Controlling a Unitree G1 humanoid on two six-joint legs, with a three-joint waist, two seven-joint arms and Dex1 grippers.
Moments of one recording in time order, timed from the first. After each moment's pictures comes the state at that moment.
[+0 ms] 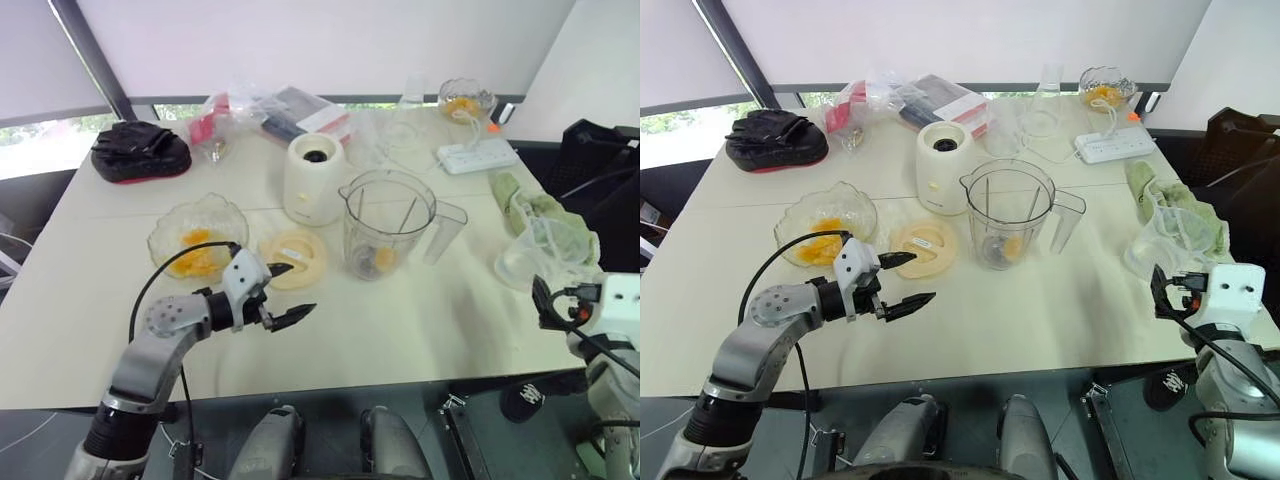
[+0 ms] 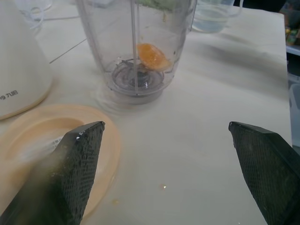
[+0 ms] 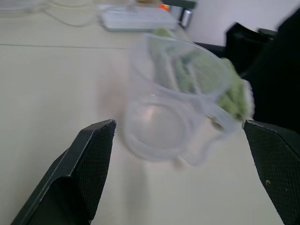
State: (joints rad) left arm -0.12 0.47 -0.09 -0.35 -0.26 0.42 -0.86; right arm 0.23 -0.45 -0.54 -0.39 0.30 0.47 0.09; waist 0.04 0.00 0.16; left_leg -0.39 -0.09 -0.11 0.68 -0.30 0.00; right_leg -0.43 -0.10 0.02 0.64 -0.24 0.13
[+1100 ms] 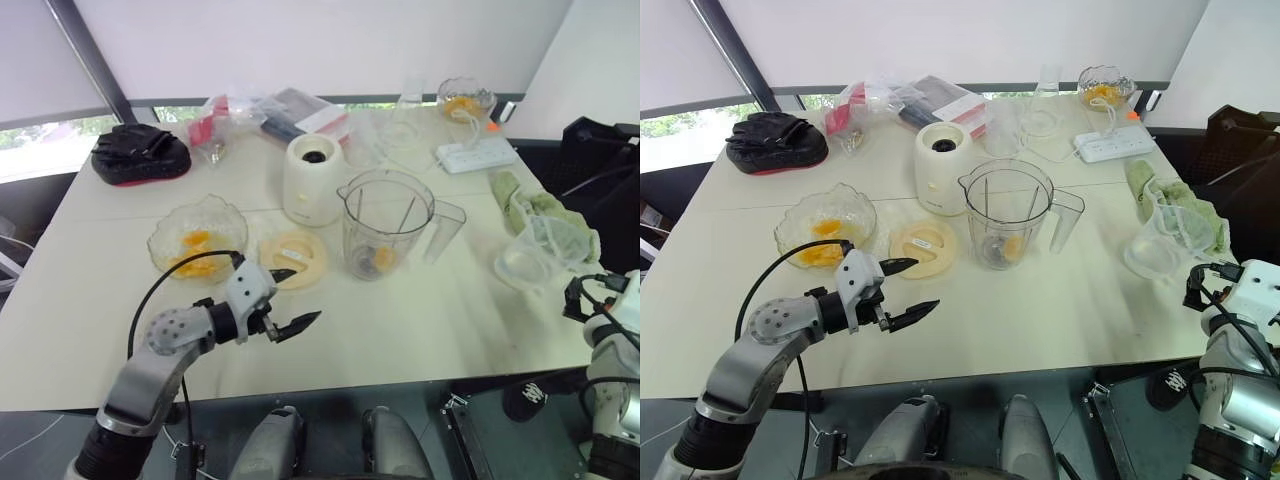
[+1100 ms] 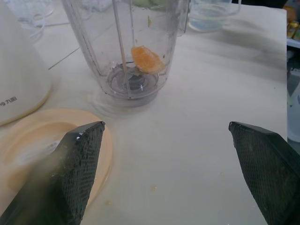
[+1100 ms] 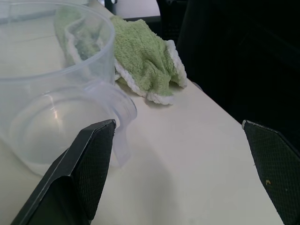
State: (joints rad) left arm -0.06 0.49 -0.12 -0.46 -0.27 0.43 -0.77; right arm -0.02 -0.45 -0.62 -0.03 0.27 0.45 -0.02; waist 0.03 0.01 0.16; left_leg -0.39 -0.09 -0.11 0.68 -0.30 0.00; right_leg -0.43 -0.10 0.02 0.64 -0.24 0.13
